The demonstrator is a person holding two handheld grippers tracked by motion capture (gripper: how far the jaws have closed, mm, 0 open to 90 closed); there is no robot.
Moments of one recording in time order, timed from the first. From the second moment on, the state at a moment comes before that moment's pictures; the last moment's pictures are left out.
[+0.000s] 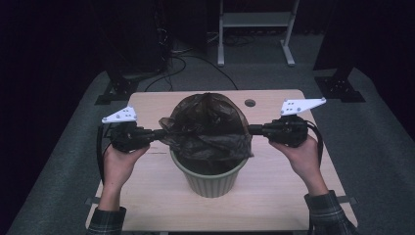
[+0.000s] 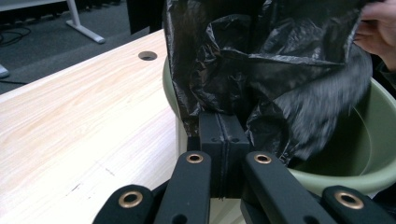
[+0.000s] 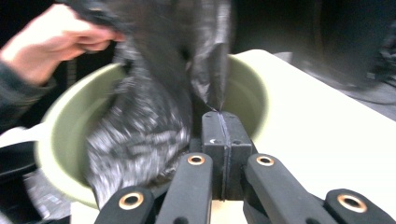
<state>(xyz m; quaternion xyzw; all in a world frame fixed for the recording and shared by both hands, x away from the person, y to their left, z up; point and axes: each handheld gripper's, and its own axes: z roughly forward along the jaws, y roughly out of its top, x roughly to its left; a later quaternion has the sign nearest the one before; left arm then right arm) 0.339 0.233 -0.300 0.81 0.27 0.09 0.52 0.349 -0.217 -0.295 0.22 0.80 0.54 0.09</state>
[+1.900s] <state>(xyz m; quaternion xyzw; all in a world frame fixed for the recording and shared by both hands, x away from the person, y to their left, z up) 0.346 0.240 -0.304 0.80 0.26 0.06 0.53 0.335 -0.236 -0.257 0.19 0.78 0.59 0.11</state>
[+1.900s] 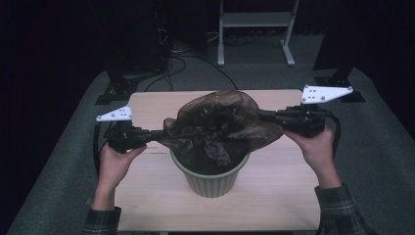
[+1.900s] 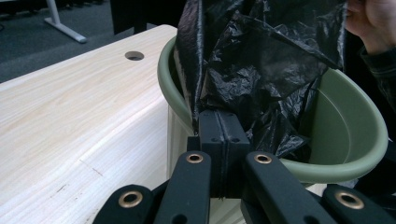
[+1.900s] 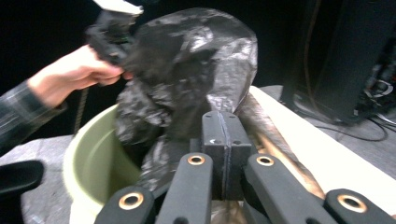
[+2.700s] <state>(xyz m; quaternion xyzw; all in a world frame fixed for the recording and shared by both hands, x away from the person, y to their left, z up) 0.345 0.245 -0.317 0.81 0.27 0.04 0.52 0.283 -0.221 -0.364 0.18 0.83 0.53 0.00</state>
